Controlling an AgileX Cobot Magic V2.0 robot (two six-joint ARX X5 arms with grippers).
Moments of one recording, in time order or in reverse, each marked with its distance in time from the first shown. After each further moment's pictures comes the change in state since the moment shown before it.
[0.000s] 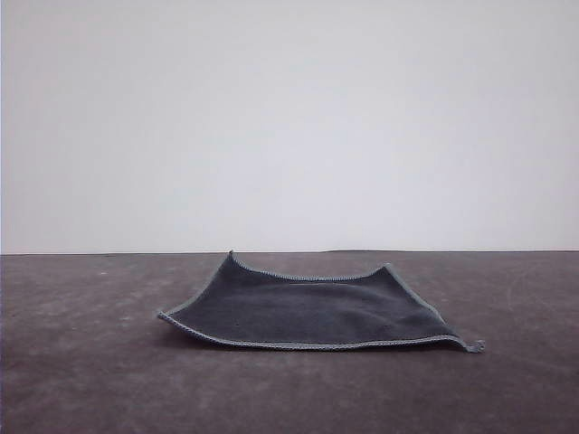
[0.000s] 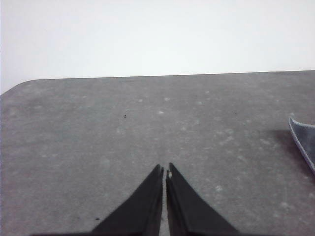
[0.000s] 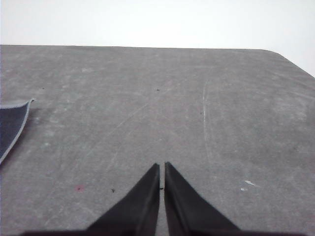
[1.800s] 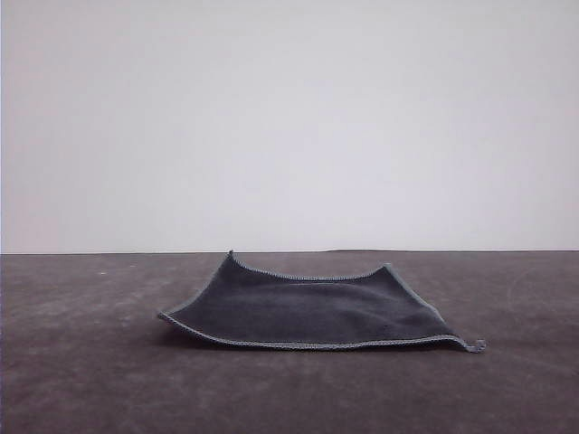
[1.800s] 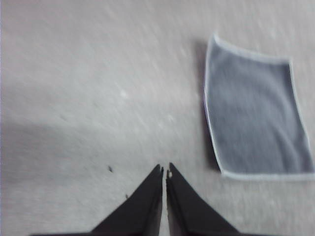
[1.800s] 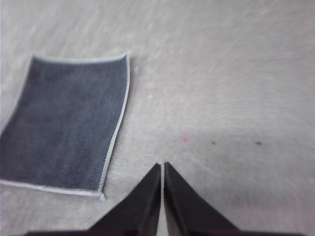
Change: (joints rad) left_arx -0.019 0.706 0.718 -0.684 0.306 -0.255; right_arx 0.000 0.562 0.540 -0.411 -0.348 0.134
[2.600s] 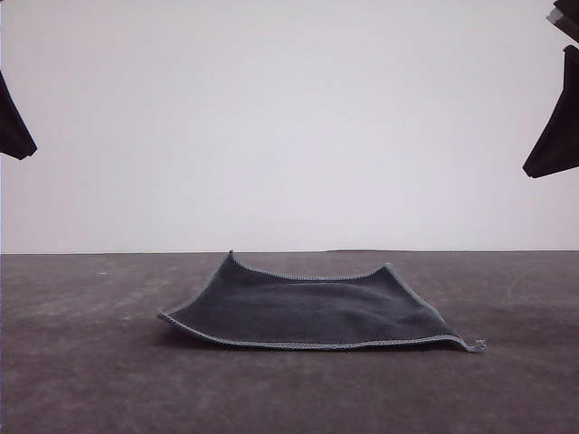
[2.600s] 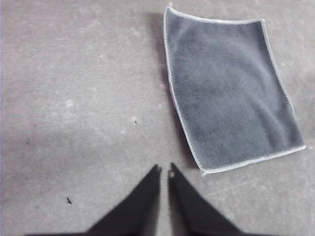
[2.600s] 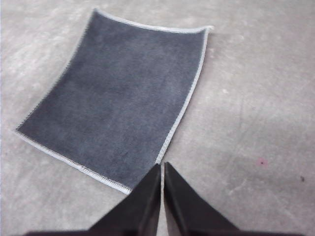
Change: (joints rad) left_arx -0.162 0.206 0.014 0.166 0.003 0.063; right_arx 0.221 0.274 0.005 0.220 -0.043 -0.042
